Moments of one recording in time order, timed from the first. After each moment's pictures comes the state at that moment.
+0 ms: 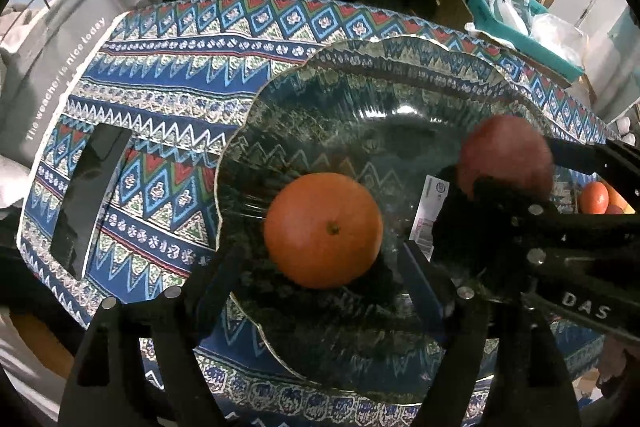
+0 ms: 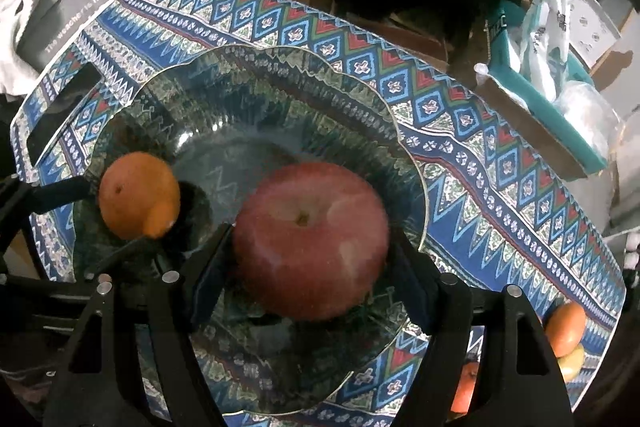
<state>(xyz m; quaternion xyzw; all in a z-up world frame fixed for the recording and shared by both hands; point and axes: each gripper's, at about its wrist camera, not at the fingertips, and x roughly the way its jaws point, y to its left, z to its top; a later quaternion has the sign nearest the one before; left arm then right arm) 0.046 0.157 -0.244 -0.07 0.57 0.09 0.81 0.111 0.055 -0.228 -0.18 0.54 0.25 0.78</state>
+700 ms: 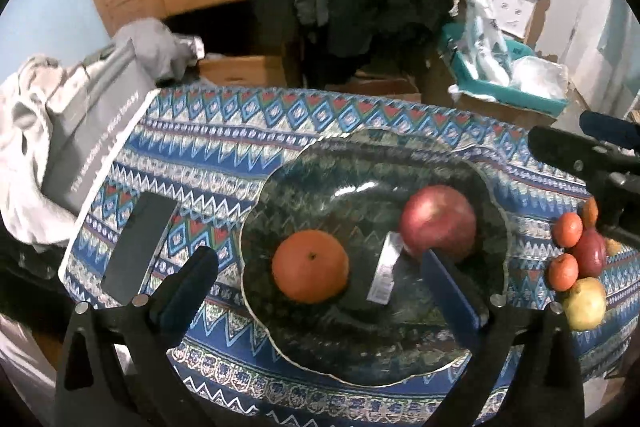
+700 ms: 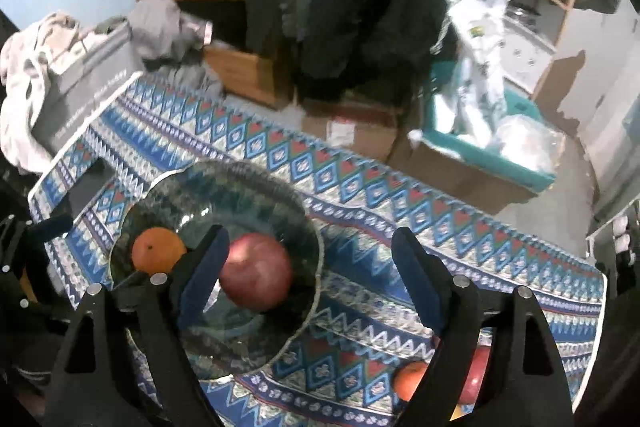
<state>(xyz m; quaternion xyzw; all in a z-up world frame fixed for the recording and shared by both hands) 0.031 0.136 -0.167 -0.02 0.48 0.10 0.87 0.097 0.009 -0.128 -0.12 0.44 0.21 0.87</state>
